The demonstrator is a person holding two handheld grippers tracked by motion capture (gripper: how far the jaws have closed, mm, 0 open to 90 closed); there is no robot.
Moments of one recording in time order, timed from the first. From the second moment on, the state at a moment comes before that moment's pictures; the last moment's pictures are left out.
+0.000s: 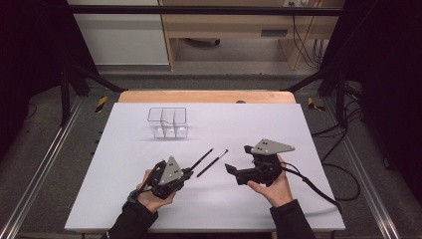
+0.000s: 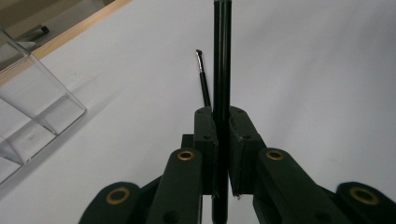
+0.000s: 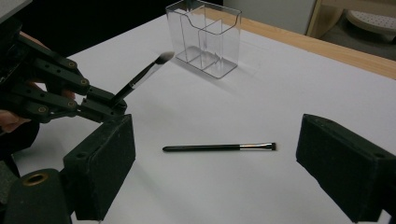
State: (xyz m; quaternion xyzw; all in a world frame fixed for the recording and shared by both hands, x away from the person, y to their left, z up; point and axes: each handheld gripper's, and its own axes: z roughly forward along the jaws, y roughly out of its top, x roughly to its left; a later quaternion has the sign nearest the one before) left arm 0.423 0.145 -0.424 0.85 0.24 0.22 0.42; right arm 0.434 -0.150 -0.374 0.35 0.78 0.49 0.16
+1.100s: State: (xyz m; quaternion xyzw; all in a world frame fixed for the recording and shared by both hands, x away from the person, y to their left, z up) left arm 0.421 0.117 -0.431 0.78 0.34 0.23 0.47; right arm 0.445 -0.123 -0.394 0.39 0.69 0.59 0.12
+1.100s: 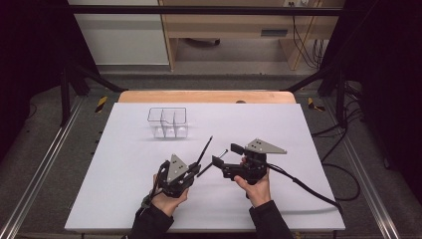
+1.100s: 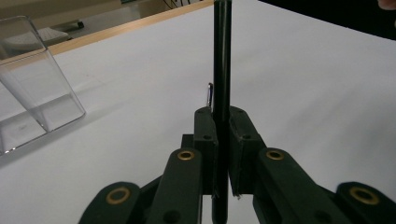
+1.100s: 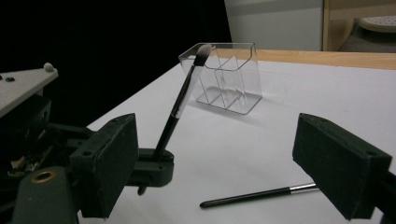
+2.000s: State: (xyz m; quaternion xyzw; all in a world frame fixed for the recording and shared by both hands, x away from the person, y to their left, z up) left arm 0.412 0.094 -0.438 0.76 0.36 0.22 0.49; right arm 0.452 -0.112 -0.404 0.42 0.66 0.62 0.08
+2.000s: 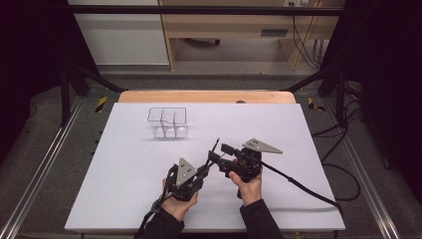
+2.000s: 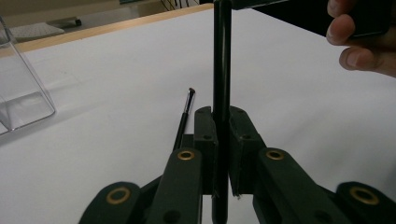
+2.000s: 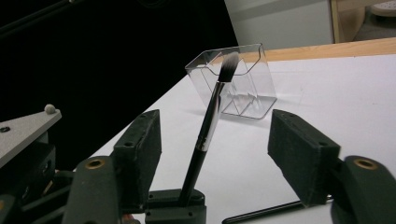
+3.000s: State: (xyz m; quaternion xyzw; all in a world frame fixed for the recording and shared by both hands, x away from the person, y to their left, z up) left arm 0.405 0.086 -0.439 0.76 0.36 0.22 0.50; right arm 0.451 -0.112 -0.402 0.43 0.64 0.64 0.04
